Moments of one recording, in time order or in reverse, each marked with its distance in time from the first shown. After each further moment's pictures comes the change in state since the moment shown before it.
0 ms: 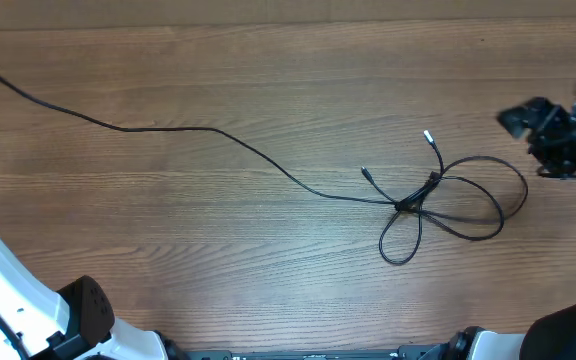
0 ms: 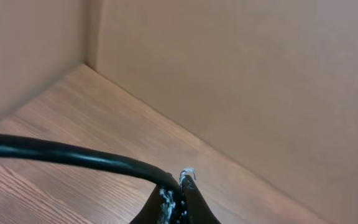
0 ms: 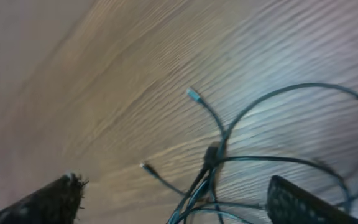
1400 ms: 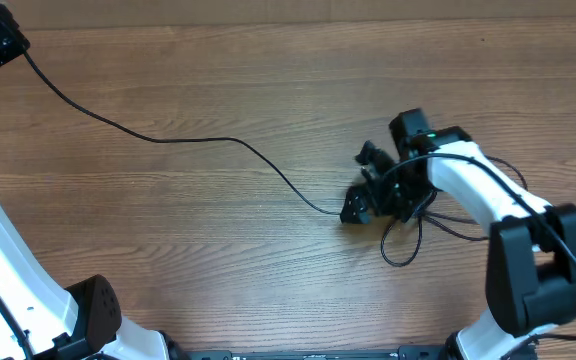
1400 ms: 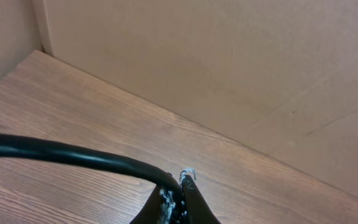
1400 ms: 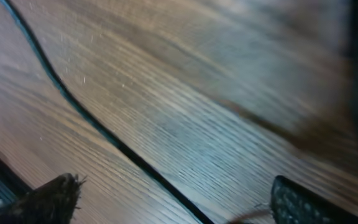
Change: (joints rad) left arm -0.123 0.000 0.000 -0.055 0.042 0.048; right arm 0.701 0.282 -0.266 0.055 0.033 -0.384
